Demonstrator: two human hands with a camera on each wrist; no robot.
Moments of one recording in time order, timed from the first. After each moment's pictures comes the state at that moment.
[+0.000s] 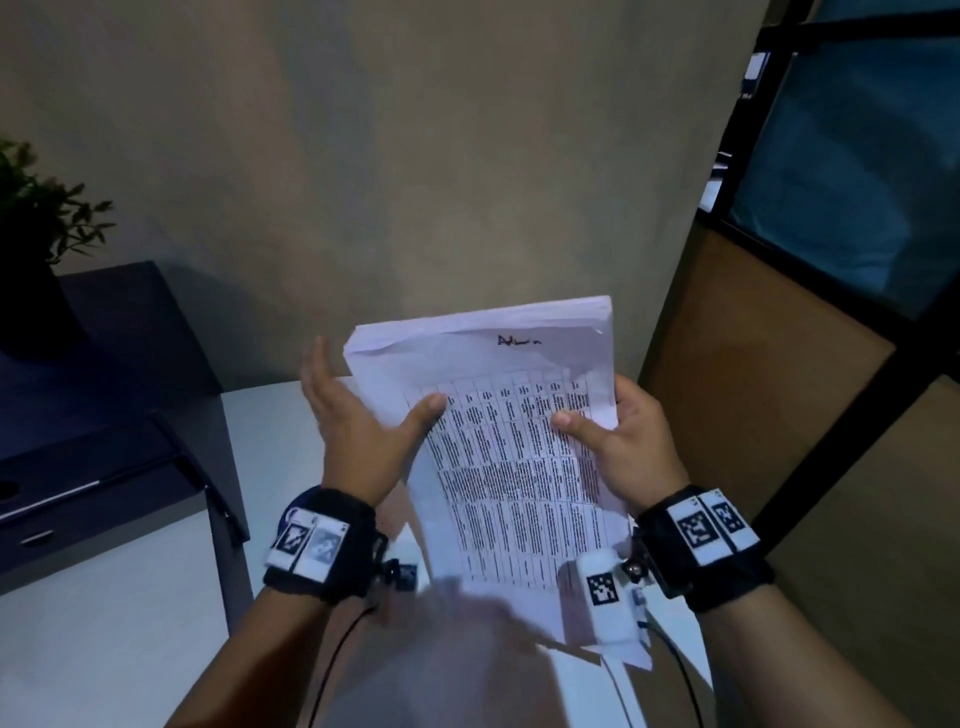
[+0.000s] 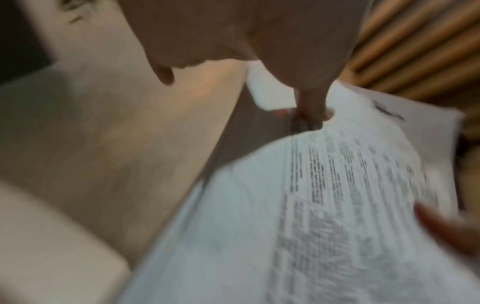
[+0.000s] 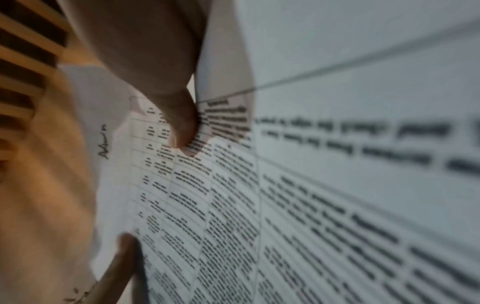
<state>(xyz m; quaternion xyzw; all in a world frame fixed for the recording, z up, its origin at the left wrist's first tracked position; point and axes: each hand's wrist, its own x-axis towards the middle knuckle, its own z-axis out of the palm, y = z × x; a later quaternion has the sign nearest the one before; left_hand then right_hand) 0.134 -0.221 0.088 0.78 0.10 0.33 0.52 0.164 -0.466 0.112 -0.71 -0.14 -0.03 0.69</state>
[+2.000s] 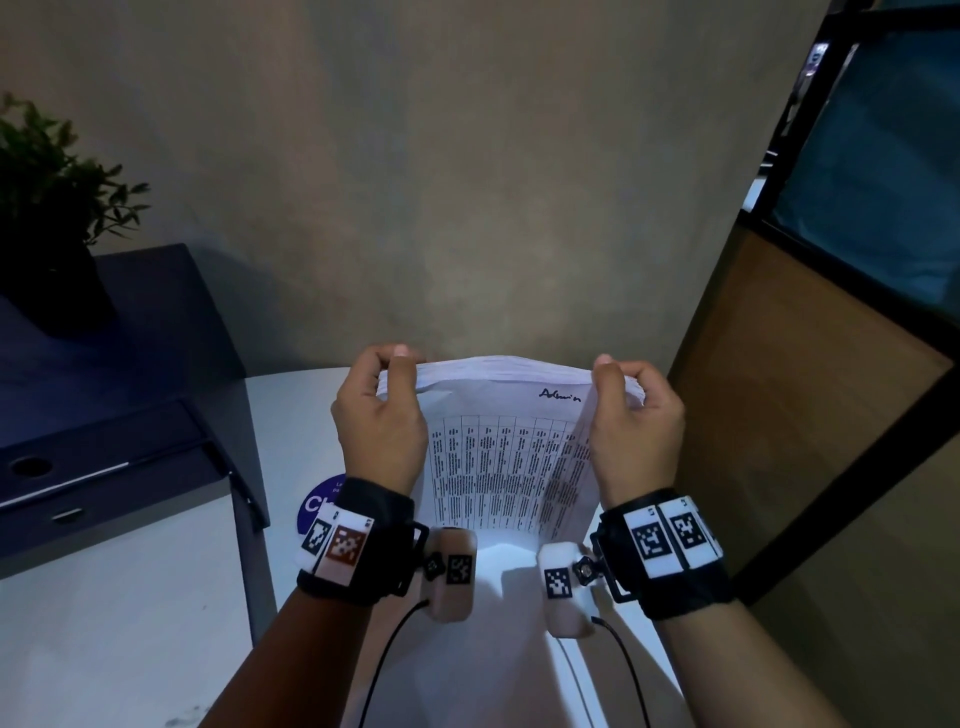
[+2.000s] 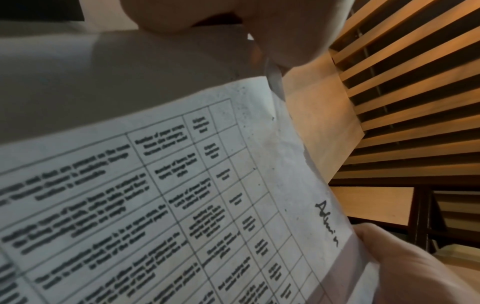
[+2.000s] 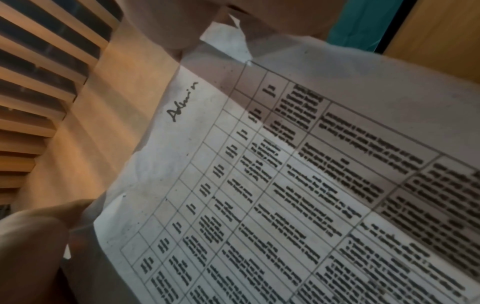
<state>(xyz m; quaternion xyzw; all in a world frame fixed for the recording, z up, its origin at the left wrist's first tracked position) 0.130 -0.236 0.119 0.68 0.14 0.41 0.59 0.165 -0.414 0.122 -0.71 0.01 -0.24 0.66</state>
